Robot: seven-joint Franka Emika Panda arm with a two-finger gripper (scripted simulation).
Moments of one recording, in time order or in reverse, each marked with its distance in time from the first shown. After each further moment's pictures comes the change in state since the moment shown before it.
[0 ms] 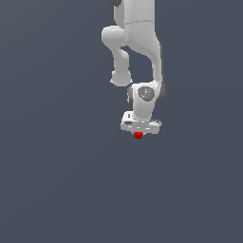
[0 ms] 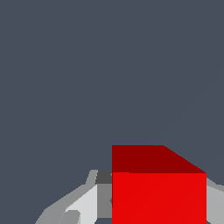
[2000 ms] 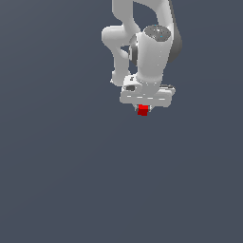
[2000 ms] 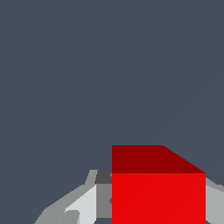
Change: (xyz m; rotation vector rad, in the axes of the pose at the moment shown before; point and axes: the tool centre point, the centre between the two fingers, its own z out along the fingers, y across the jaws) arm -0.001 0.001 -0.195 0.000 0.001 0.001
